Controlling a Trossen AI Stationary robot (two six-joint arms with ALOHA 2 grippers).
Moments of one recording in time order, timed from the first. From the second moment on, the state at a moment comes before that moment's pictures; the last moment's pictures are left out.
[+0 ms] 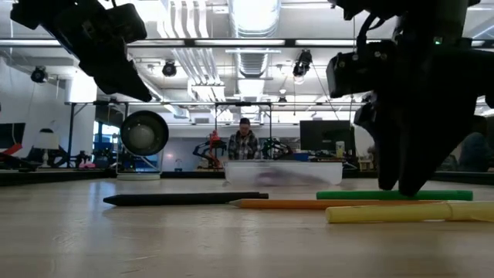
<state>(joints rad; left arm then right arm) -0.14 0.92 0.58 -0.32 -0.19 -0.33 0.42 1.81 1.07 -0.61 0.12 0.58</state>
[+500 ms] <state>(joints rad) -0.13 0.94 0.58 -0.31 -0.19 -0.34 0.41 1.81 0.97 -0.50 0.14 0.71</state>
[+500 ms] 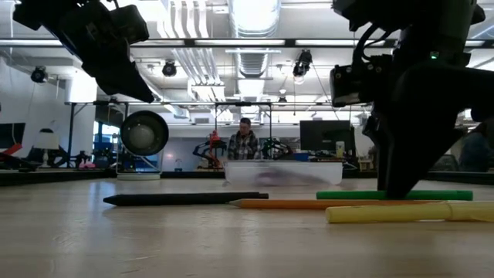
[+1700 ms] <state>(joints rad) -0.13 0.95 0.58 -0.31 -0.19 -0.34 0.30 1.80 1.14 -0.65 0.30 0.82</state>
